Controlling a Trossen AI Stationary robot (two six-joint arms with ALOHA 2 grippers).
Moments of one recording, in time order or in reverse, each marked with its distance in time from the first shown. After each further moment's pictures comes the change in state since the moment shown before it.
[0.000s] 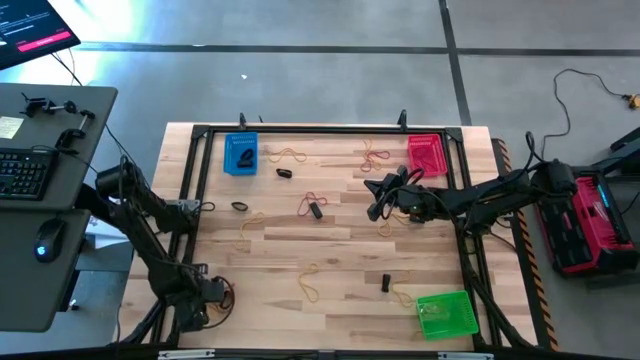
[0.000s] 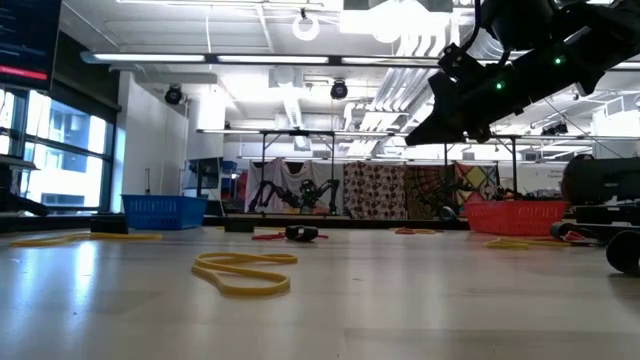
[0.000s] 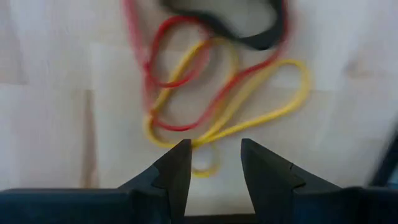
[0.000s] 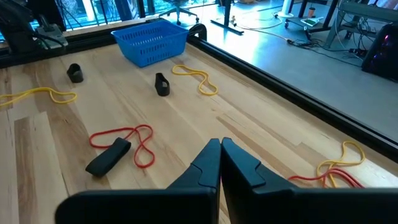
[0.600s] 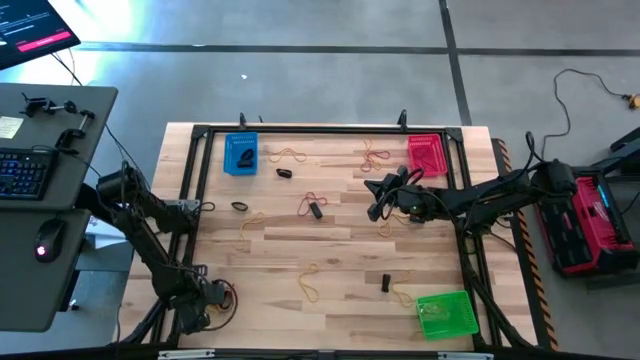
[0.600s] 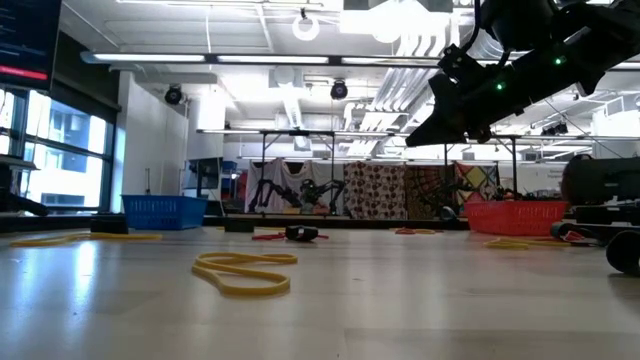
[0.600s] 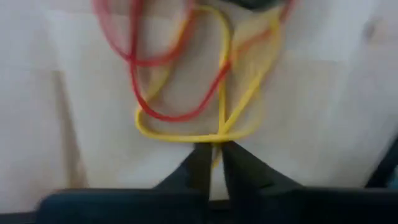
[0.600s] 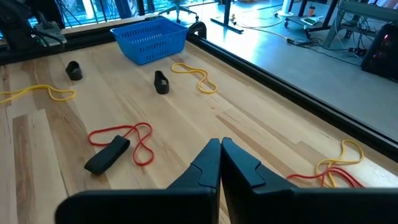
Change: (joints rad) left arm 0.002 0.049 0.018 0.008 0.119 0.059; right arm 0.000 0.000 0.000 -0.008 0.000 0.000
